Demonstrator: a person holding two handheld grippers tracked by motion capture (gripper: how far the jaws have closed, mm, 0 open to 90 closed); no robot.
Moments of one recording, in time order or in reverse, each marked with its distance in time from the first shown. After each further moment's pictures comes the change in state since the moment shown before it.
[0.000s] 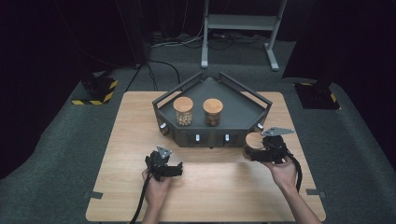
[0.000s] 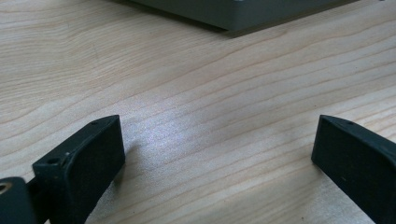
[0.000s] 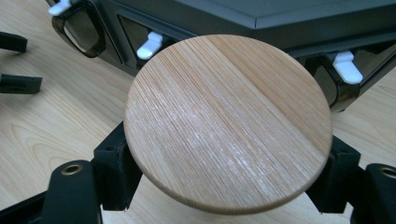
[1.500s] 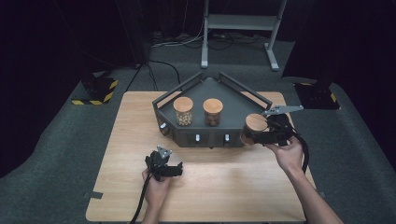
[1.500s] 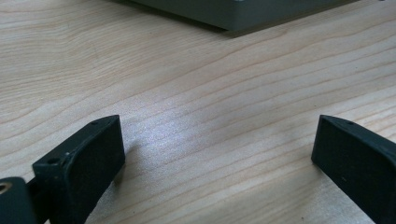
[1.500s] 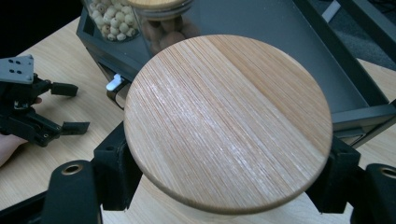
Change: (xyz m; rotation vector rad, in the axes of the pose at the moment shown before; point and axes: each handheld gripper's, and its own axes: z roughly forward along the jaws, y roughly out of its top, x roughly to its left) left arm 0.000 0.000 0.000 0.000 0.000 0.000; right arm -0.010 0.062 -0.039 -0.051 0.071 -0.021
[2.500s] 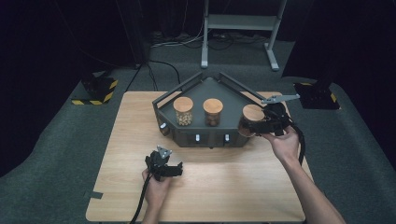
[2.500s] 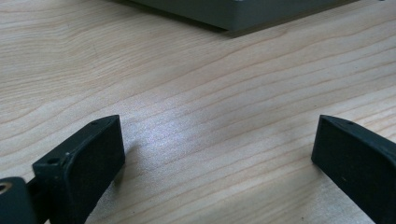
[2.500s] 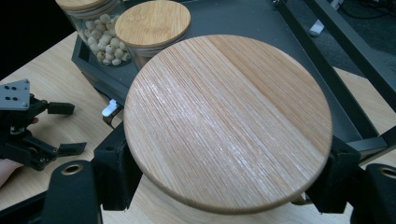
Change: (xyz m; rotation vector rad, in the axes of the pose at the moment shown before) left arm 0.000 0.000 0.000 0.000 0.000 0.000; right arm -0.001 0.026 0.008 -0.006 -0.016 0.009
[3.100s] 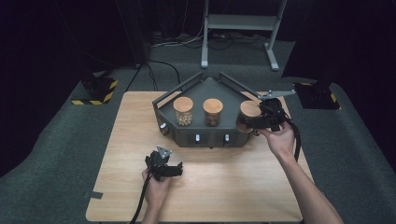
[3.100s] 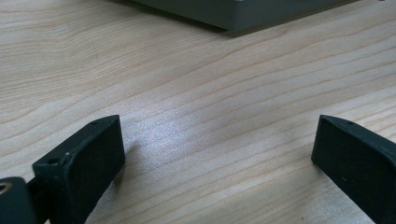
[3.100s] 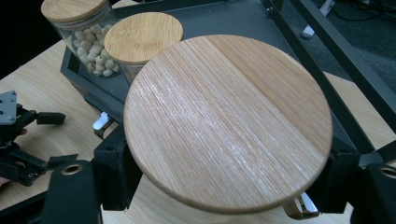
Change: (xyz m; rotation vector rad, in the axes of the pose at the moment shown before) left arm 0.000 0.000 0.000 0.000 0.000 0.000; right arm 0.003 0.011 0.010 -0.004 -0.023 0.003
